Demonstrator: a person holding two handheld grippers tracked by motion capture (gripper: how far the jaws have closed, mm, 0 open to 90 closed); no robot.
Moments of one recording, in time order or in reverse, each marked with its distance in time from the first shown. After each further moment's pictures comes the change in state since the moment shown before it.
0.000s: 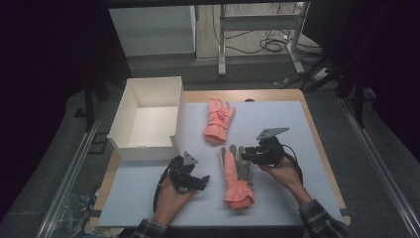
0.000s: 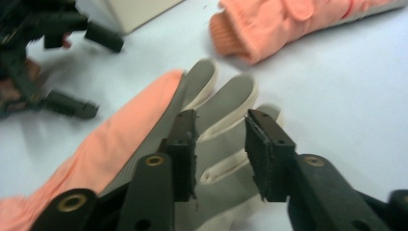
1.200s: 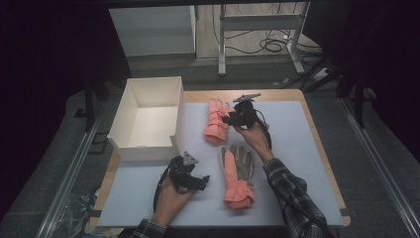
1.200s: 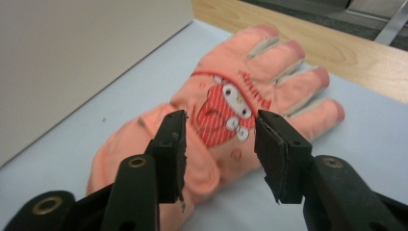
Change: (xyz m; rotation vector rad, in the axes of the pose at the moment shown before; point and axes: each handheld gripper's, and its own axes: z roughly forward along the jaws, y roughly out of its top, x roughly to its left) left arm 0.000 0.000 0.000 0.001 -0.001 -0.001; right arm -0.060 0.096 0.090 -0.065 -0.166 0.090
